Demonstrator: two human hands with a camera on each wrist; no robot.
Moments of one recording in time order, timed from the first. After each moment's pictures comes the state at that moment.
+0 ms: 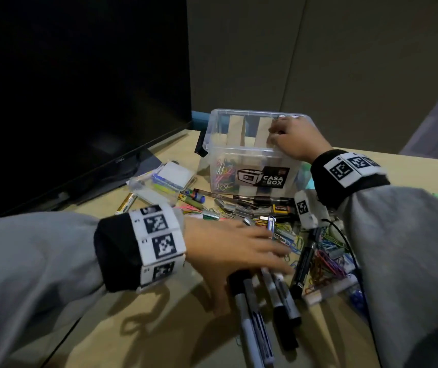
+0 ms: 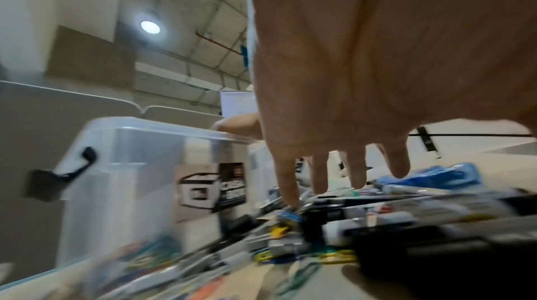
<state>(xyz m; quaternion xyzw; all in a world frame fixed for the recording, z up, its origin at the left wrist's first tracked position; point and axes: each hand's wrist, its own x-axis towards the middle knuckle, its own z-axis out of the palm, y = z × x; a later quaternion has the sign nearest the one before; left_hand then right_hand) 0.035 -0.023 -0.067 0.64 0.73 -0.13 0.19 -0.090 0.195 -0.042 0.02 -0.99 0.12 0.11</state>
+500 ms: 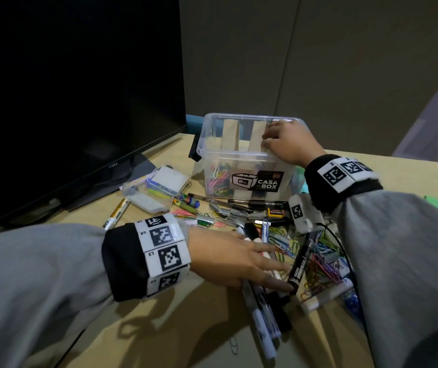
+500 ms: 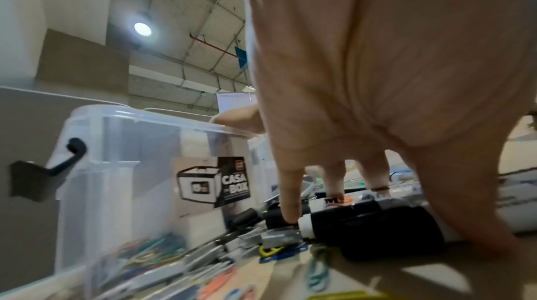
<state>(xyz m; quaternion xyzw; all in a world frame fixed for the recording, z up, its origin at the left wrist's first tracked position) 0.027 -0.015 -0.087 0.70 0.68 -0.17 0.13 -0.092 0.196 -0.044 0.03 -0.99 0.12 0.10</state>
